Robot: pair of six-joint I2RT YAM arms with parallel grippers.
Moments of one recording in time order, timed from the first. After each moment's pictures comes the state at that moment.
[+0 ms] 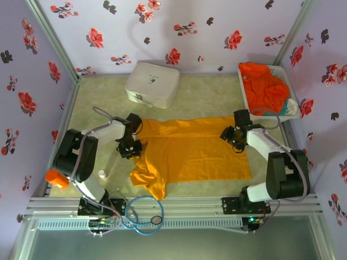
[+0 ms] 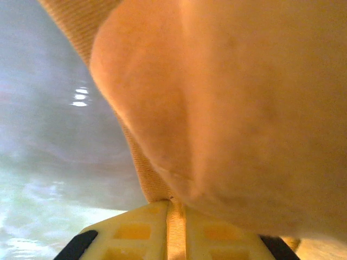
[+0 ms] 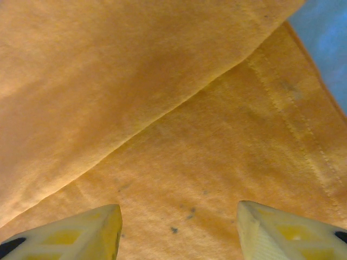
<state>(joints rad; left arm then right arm) -0.44 1.69 0.97 -0.91 0.10 -0.61 0.11 1.42 0.76 -0.53 -0.08 0.68</state>
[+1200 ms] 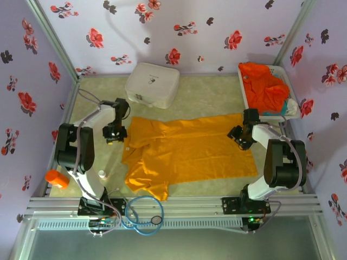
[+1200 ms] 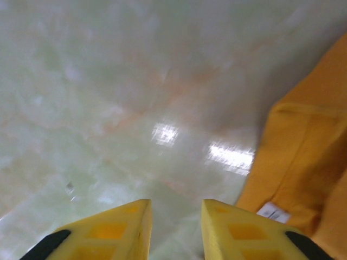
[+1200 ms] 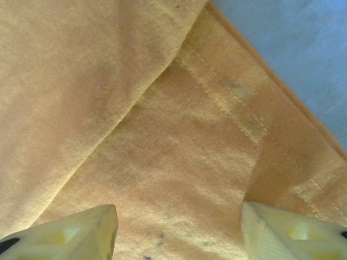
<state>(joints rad) -0.24 1.77 1.22 -1.08 -0.20 -0.46 -0.04 1.54 0.80 -0.51 -0.14 0.65</state>
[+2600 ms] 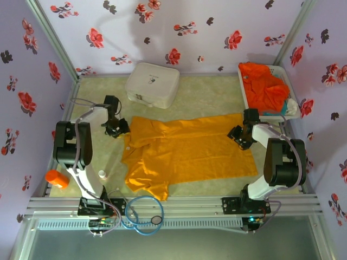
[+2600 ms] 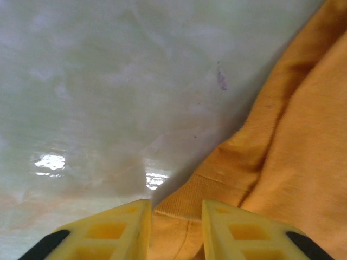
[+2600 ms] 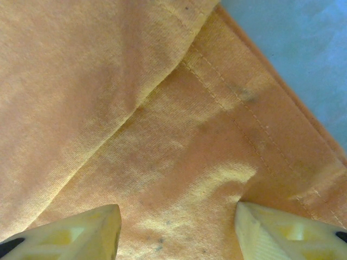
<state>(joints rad) -0.13 1.81 1.15 -0.73 0.17 -0.48 -0.04 1.55 0.80 -0.50 -0.14 0.62</state>
